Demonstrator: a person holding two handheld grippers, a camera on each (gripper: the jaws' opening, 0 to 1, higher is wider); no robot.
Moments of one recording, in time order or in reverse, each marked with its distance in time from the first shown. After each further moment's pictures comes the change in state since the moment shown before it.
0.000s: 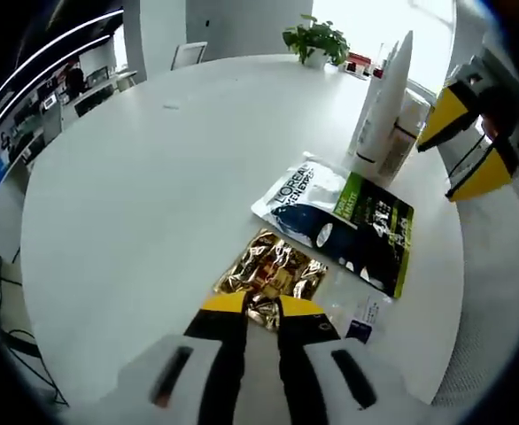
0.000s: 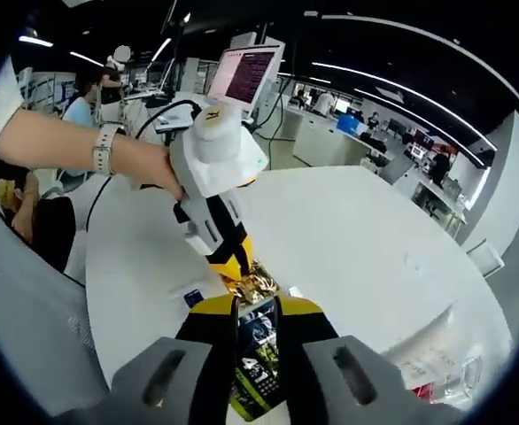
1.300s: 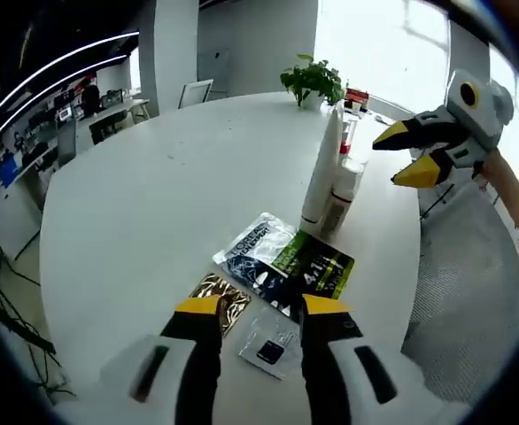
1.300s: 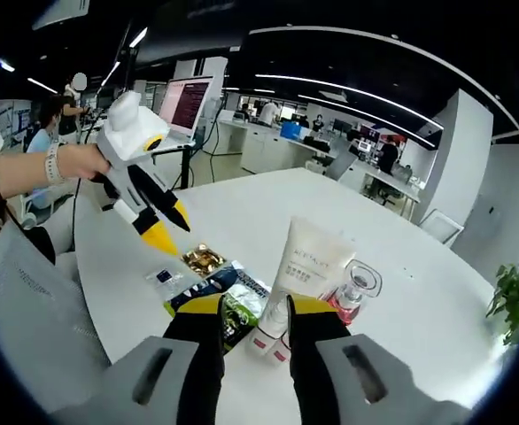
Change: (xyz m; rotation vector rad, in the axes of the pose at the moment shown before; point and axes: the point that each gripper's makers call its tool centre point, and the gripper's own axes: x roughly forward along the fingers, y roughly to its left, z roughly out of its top) left arm -0.081 -0.067 0.049 -0.036 -0.198 0.042; right arm -0.097 -0.042 -0.033 0.125 -0.050 -0.207
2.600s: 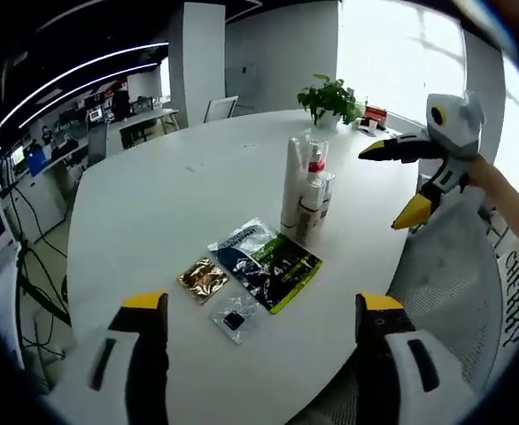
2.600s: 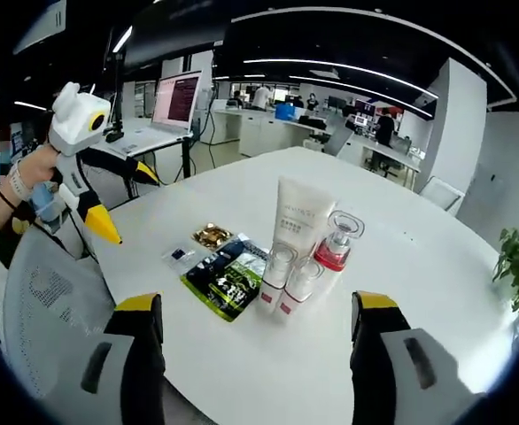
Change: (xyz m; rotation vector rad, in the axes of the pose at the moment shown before) left arm -0.054 -0.046 -0.013 -0.069 -0.048 0.117; right arm -0.039 0.001 -0.029 0.098 0.072 0.029
